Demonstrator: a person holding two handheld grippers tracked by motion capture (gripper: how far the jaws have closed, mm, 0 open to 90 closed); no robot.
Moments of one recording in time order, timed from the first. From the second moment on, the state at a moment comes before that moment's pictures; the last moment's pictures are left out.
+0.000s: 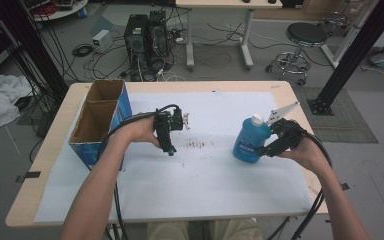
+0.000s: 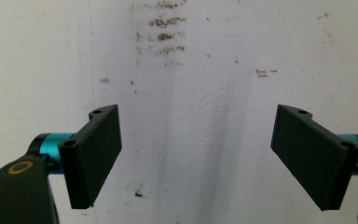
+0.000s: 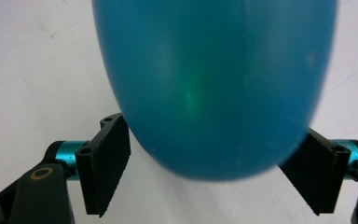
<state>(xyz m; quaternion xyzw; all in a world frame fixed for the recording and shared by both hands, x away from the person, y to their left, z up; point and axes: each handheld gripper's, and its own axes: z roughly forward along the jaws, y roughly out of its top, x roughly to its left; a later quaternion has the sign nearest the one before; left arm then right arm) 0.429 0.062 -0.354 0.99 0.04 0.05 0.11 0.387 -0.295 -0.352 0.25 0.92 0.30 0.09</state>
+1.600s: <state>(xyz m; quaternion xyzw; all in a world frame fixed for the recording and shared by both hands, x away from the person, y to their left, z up) 0.428 0.059 -0.356 0.99 0.03 0.05 0.11 0.389 -0.289 -0.368 0.25 0.89 0.36 0.10</state>
